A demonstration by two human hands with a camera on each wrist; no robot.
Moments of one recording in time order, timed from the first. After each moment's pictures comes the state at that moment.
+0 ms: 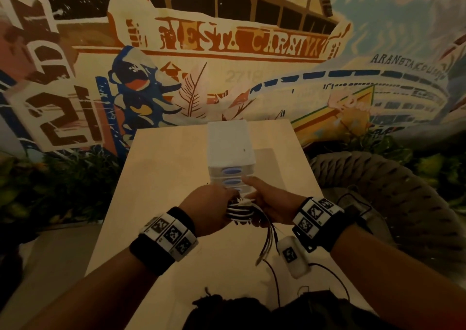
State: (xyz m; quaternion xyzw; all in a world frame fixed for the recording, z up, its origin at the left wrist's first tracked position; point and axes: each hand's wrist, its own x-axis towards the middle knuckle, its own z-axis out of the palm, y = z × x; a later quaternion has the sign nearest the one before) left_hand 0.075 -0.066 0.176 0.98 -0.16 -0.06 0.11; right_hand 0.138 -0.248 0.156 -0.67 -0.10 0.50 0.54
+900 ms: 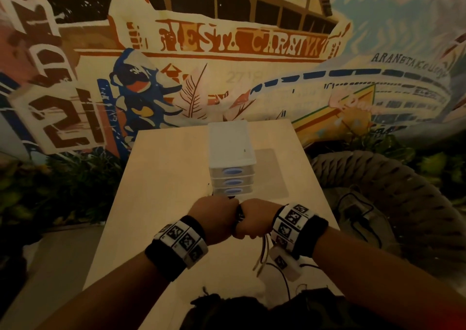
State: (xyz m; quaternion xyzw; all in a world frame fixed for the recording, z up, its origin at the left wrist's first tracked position) left_hand 0.076 -0.079 0.147 0.98 -0.13 -0.13 0.00; right_hand 0.124 -0.216 0.145 -0.86 -0.24 0.40 0.21
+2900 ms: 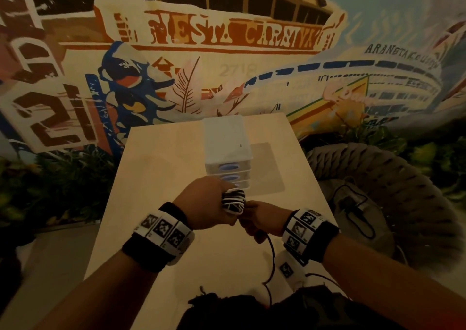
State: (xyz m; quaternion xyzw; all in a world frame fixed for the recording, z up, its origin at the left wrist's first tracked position) left_hand 0.081 -0.059 0.185 0.96 -0.17 -0.08 0.19; right_hand 0.110 -0.235 0.131 -0.70 -0.09 0.47 0.53
